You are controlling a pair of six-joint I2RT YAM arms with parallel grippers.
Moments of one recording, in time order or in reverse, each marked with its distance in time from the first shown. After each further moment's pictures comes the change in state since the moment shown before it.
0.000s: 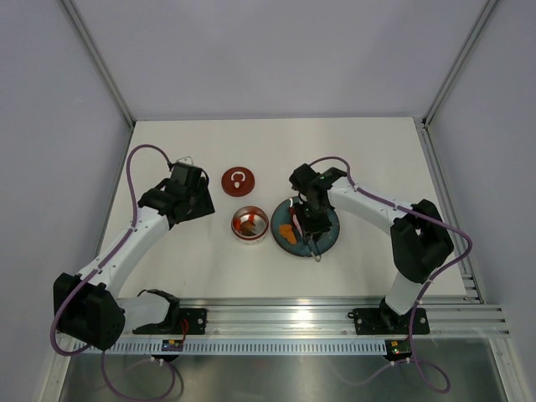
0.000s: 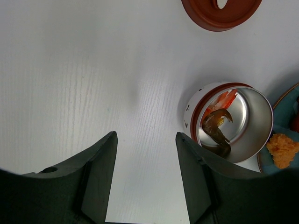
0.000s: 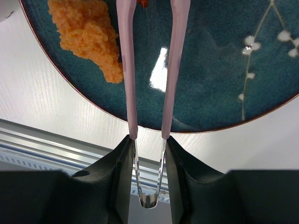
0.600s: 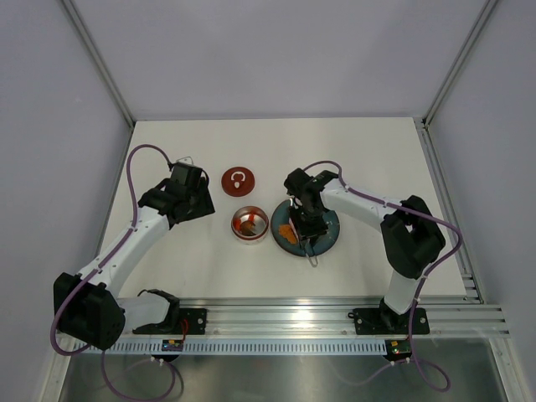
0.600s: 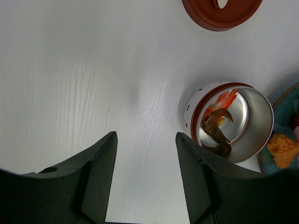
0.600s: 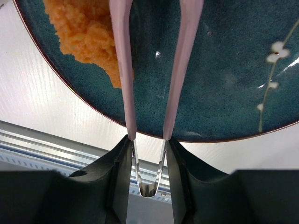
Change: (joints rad) left arm 0.000 0.003 0.000 0.000 0.000 0.000; right arm 0.029 0.054 -0.003 0.016 -0.017 -0.004
